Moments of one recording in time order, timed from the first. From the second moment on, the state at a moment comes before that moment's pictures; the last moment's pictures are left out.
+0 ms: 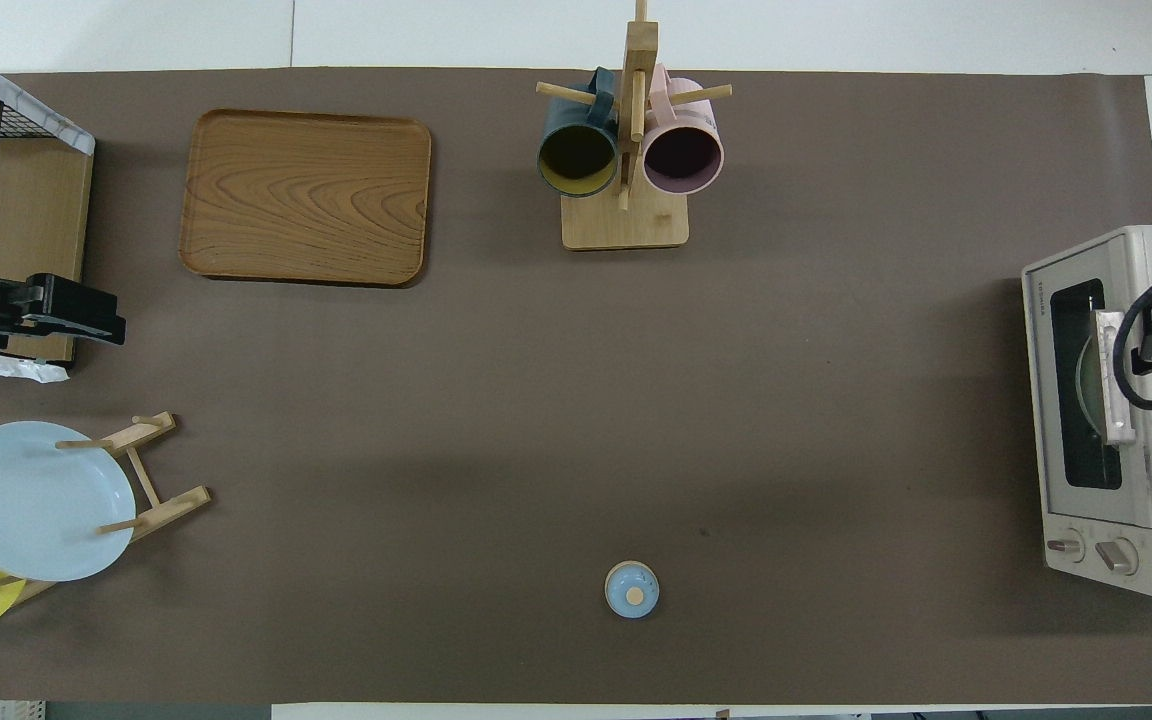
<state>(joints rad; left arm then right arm) -0.06 -0.04 -0.05 -1.61 -0.03 1.52 -0.06 0.00 -0.02 -0.05 -1.58 -0.07 1.39 0.10</state>
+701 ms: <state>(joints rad) -0.06 -0.04 -0.05 -1.61 -0.03 1.52 -0.06 0.00 0.01 -0.05 -1.50 -0.02 1.36 0.02</state>
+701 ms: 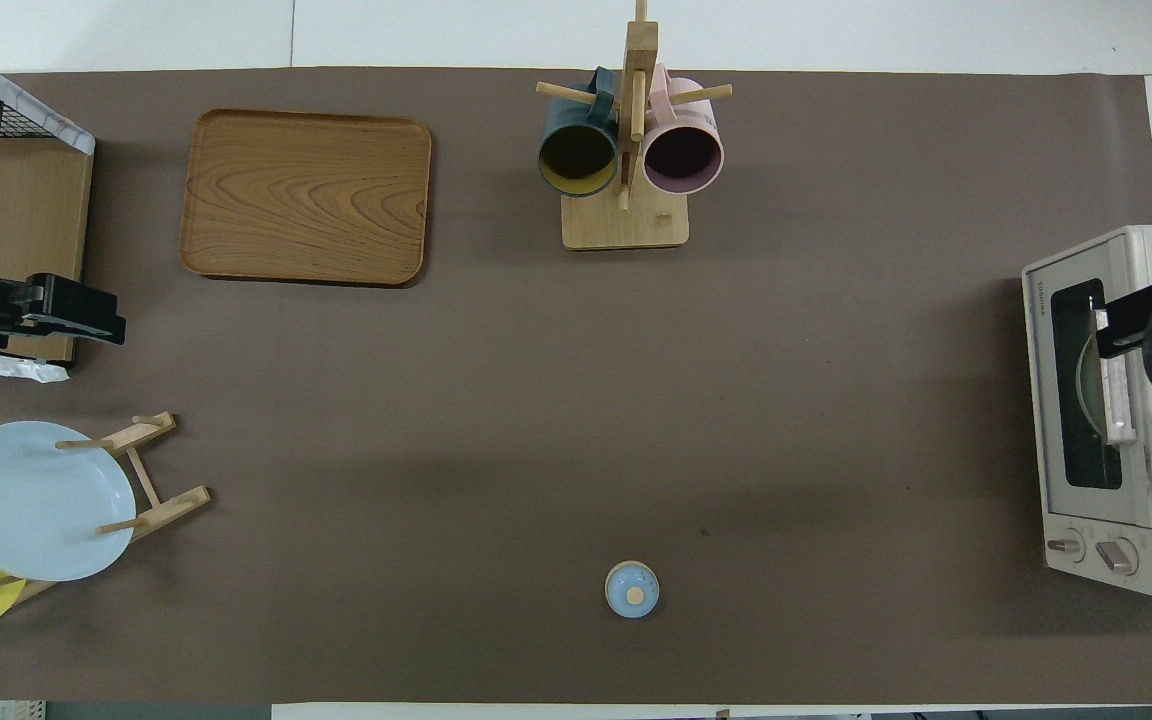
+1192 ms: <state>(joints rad) -0.06 -0.04 -0.05 -1.61 -0.03 1.52 -0.06 -0.01 0.01 -0.05 -1.49 -0.02 1.36 0.00</state>
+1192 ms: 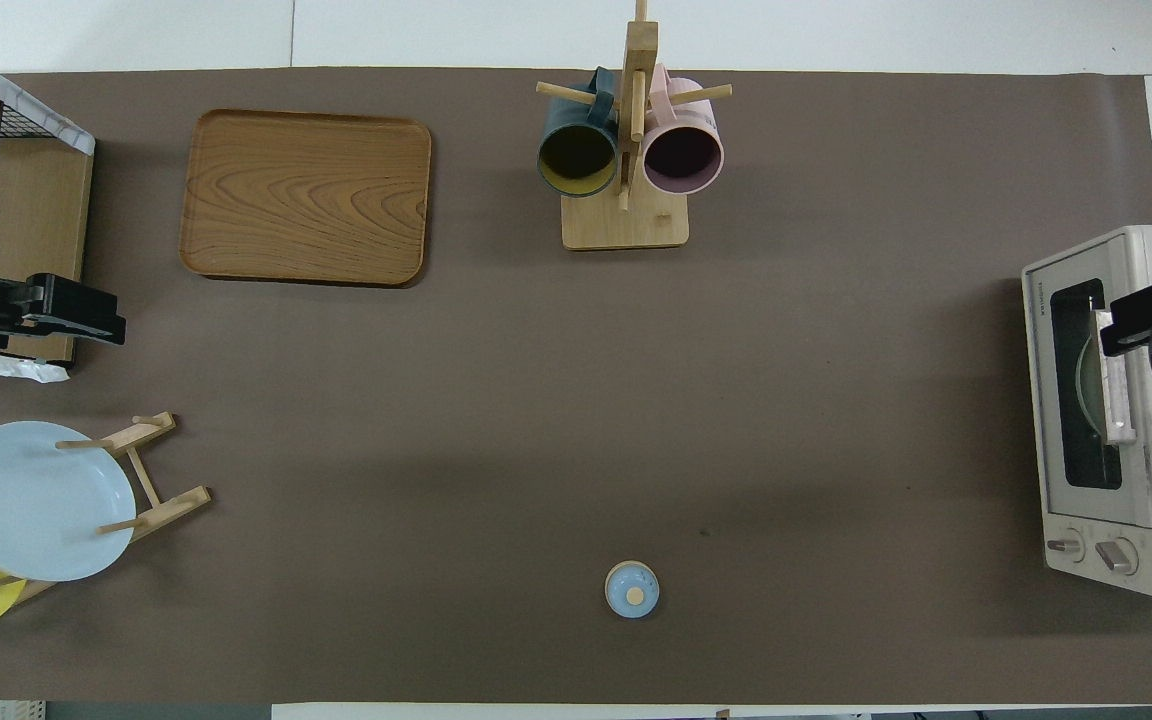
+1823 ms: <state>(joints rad) -0.06 -0.04 -0.05 -1.61 -0.03 1.52 -0.06 -0.01 0.01 -0.05 -1.50 -0.02 1.37 -0.01</state>
